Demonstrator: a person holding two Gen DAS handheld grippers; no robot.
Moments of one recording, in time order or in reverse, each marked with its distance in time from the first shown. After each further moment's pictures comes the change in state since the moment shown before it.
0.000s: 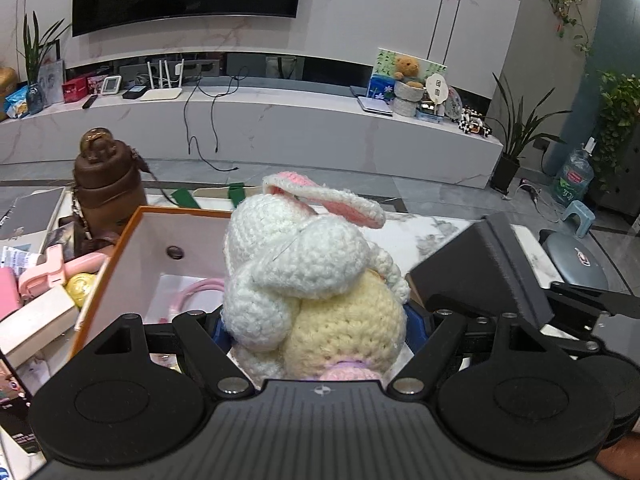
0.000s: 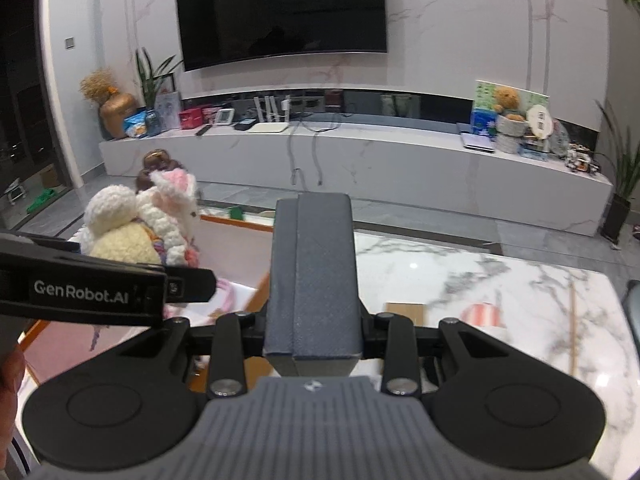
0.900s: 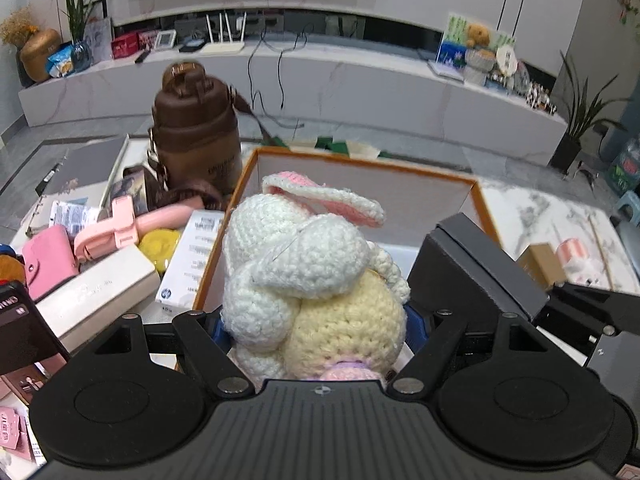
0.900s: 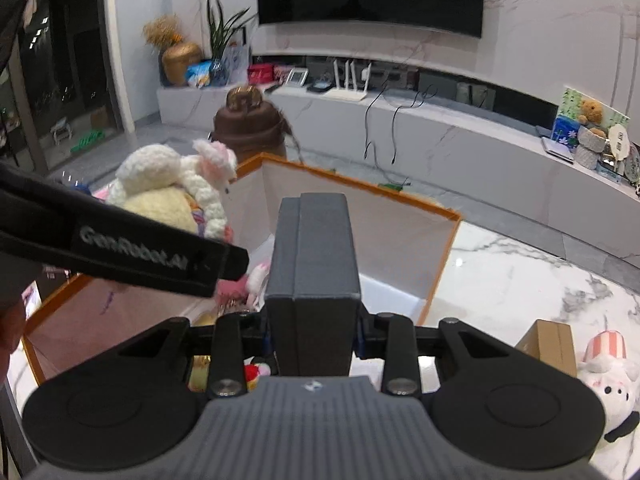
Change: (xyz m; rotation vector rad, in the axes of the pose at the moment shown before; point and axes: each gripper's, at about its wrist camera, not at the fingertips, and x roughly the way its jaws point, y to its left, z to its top) left arm 0.034 0.090 -0.013 -0.053 0.140 0.141; right arm 0.088 0.092 -0.014 -0.180 0.120 0.120
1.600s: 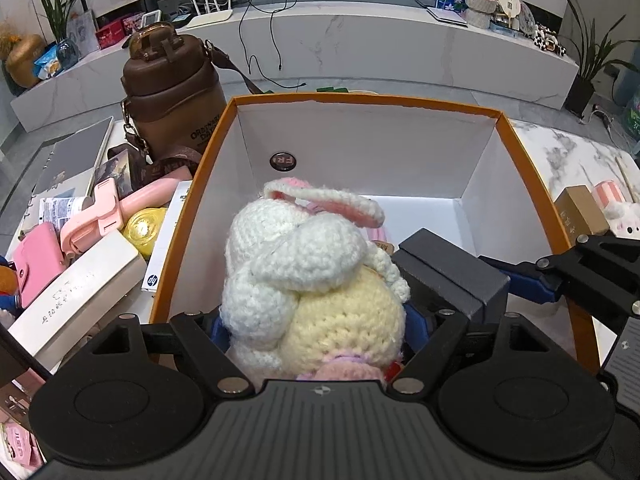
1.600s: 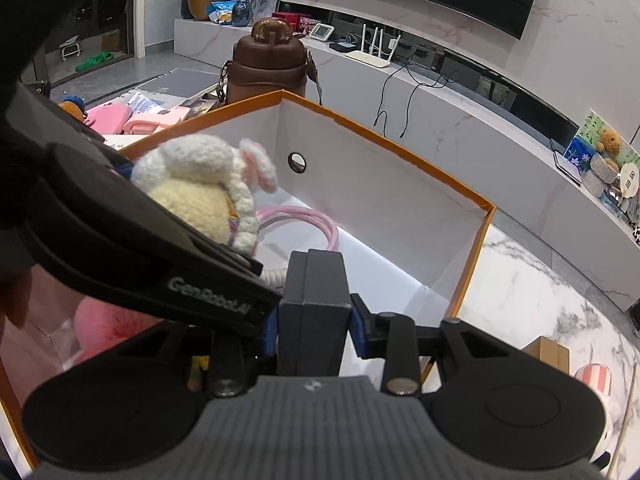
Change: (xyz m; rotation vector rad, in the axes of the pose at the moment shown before) left arm 0.040 -0.014 -0.005 0.096 0.115 0.063; right arm 0.022 0.015 -0.010 -0.164 0.099 -0.047
